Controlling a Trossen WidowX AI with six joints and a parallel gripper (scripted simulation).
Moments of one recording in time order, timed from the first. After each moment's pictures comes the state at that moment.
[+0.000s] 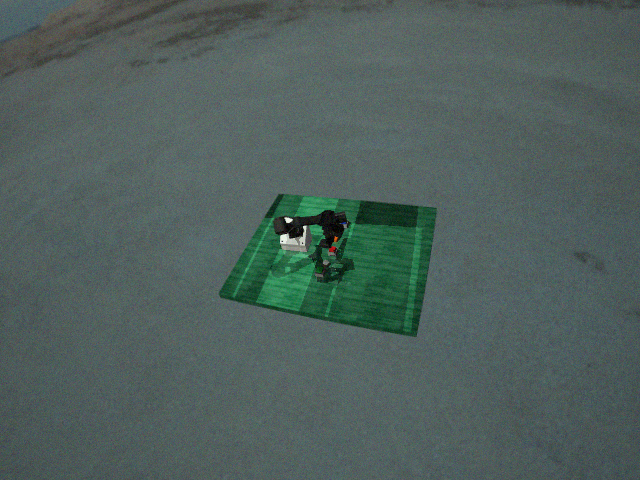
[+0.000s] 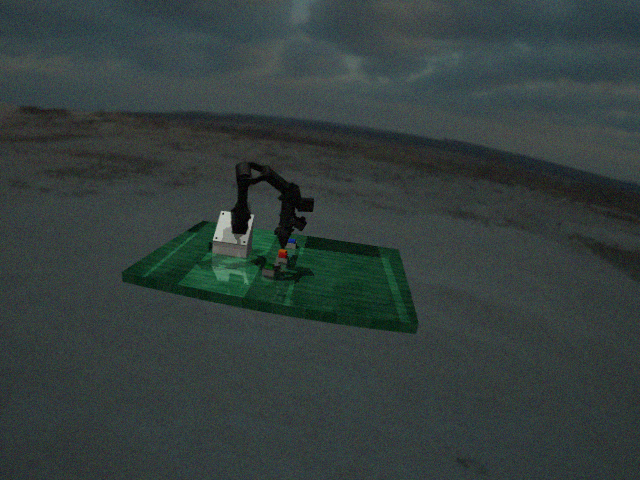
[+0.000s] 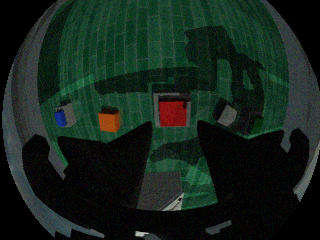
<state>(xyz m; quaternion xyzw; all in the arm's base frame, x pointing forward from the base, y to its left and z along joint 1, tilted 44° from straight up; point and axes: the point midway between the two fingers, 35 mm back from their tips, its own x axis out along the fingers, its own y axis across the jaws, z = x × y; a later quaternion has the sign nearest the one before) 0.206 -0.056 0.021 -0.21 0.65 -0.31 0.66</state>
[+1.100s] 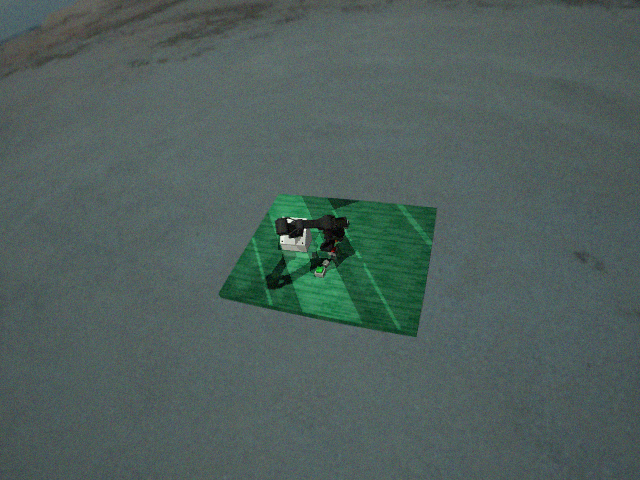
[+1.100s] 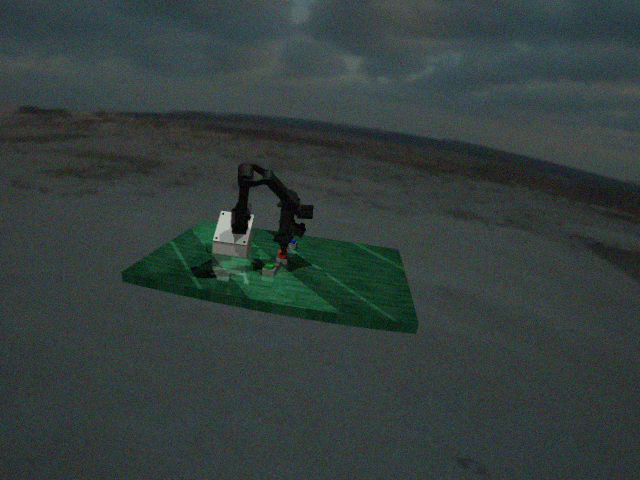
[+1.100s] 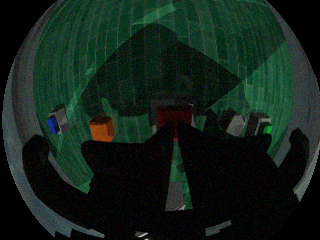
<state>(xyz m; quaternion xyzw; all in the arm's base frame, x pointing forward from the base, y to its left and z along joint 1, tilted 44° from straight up) 0.206 -0.076 0.001 -0.21 0.65 -0.31 0.66</state>
